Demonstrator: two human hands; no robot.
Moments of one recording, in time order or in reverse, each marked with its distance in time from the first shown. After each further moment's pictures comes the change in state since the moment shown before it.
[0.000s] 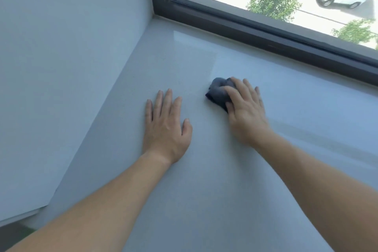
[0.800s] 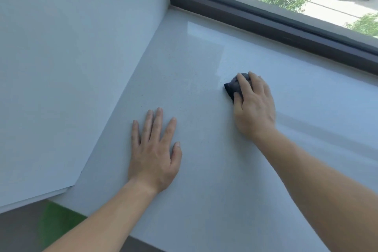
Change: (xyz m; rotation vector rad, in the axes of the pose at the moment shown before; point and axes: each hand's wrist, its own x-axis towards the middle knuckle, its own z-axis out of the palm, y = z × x) left_hand -0.078 -0.047 0.002 0.181 -0.026 0.037; right_hand -0.003 -0.018 0.008 -0.024 0.076 0.149
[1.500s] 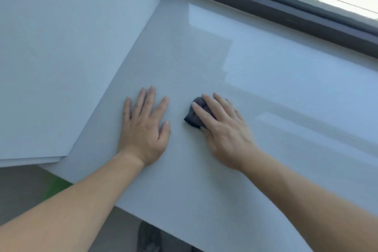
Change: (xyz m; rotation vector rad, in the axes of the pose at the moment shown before) left_hand 0.002 -0.006 0.007 -0.018 0.018 -0.021; right_hand -0.093 -0.007 0.029 -0.052 -0.108 -0.542
